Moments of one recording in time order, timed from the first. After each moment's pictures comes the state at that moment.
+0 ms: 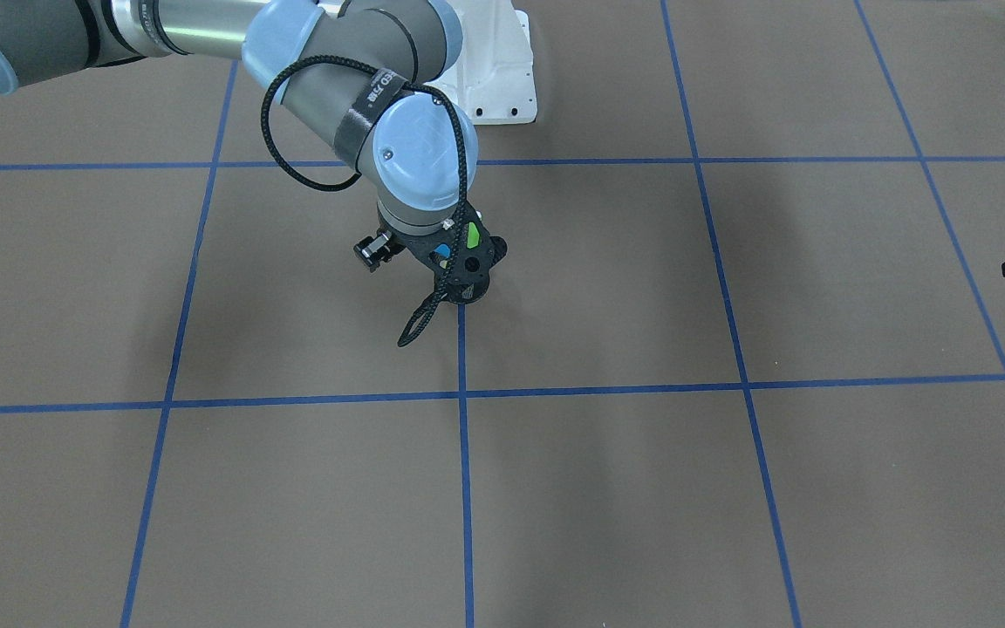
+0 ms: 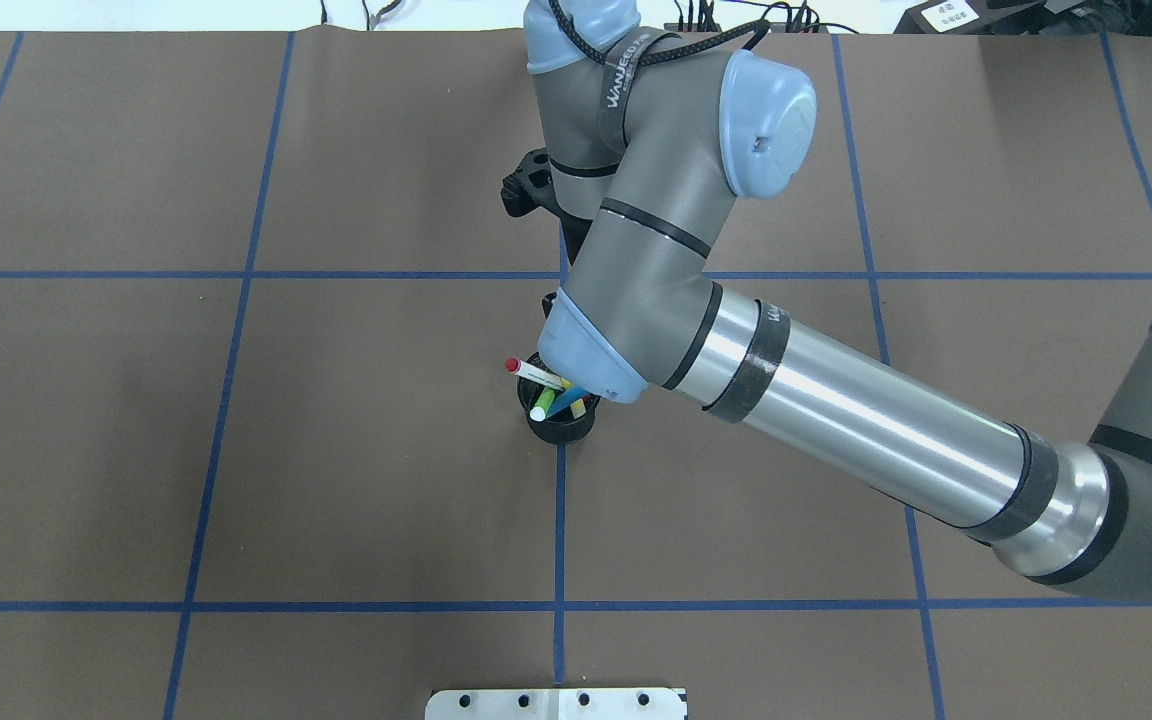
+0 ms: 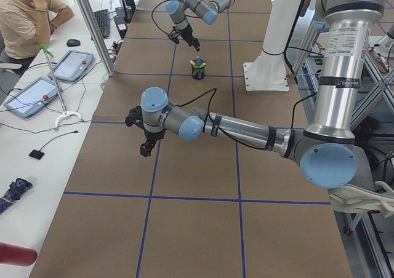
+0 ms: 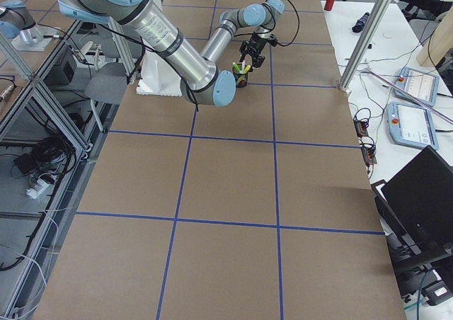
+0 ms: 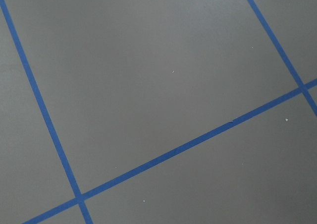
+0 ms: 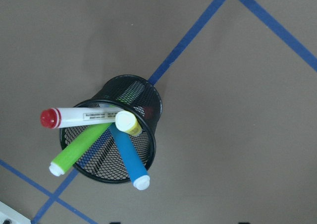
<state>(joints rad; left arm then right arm) -1.38 -1.66 -1.69 -1.84 -2.35 -0.01 0.66 -0.57 1.44 -2.14 2.23 0.15</state>
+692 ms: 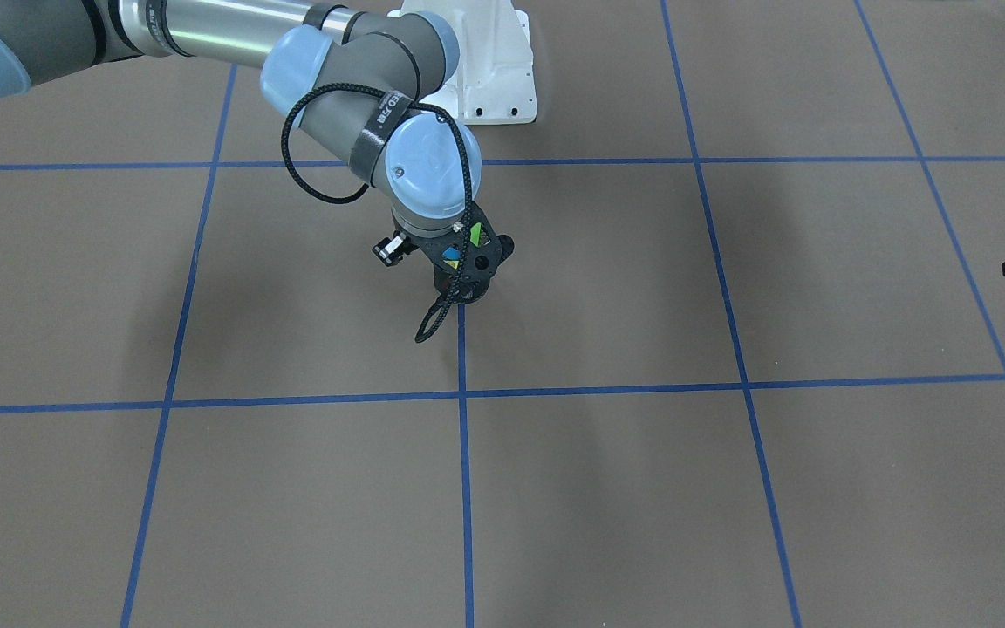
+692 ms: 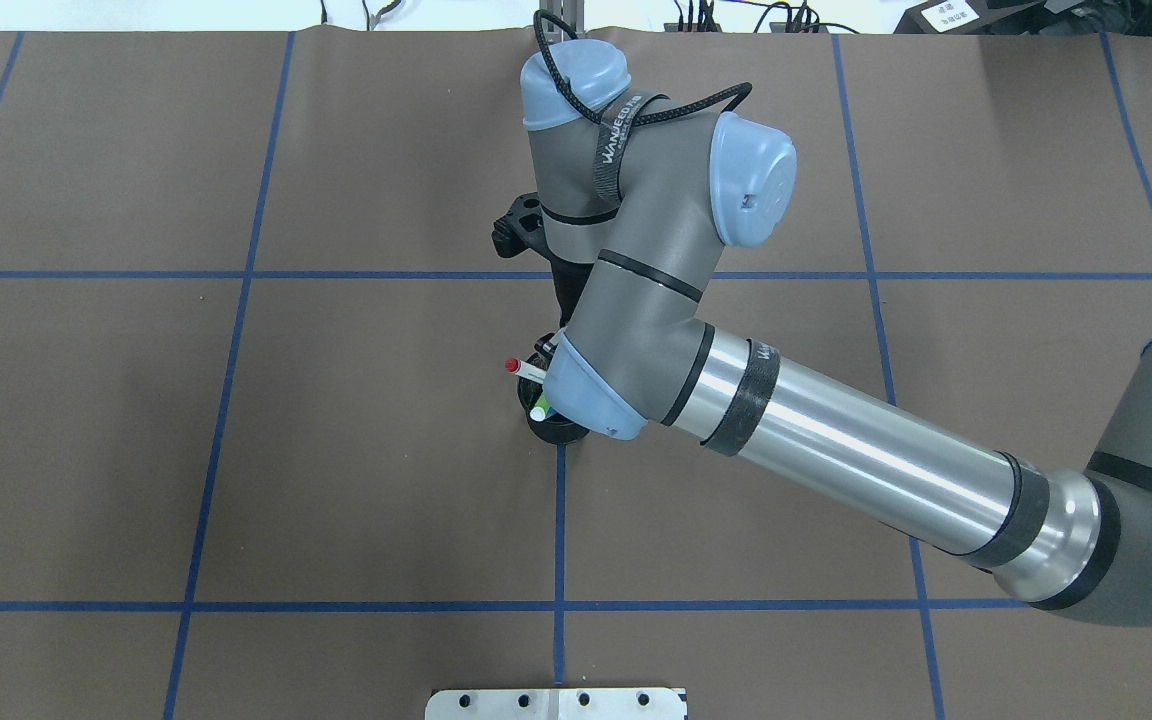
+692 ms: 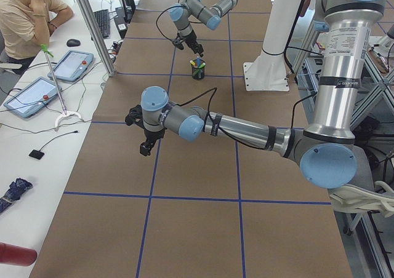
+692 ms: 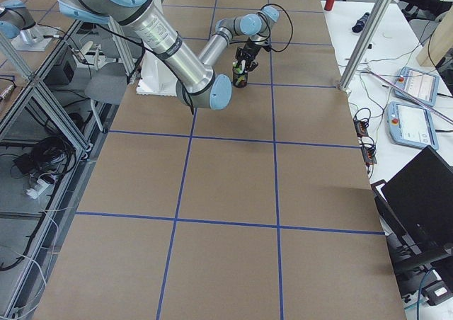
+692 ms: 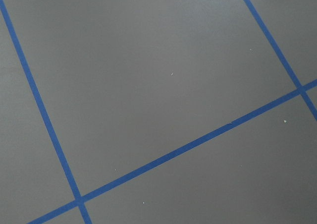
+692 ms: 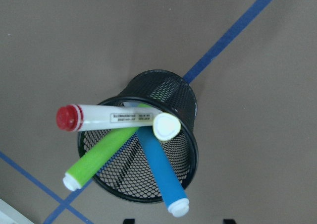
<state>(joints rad) -1.38 -1.66 -1.69 -1.84 -2.35 -0.01 0.62 -0.59 1.40 -2.07 2.26 0.17</state>
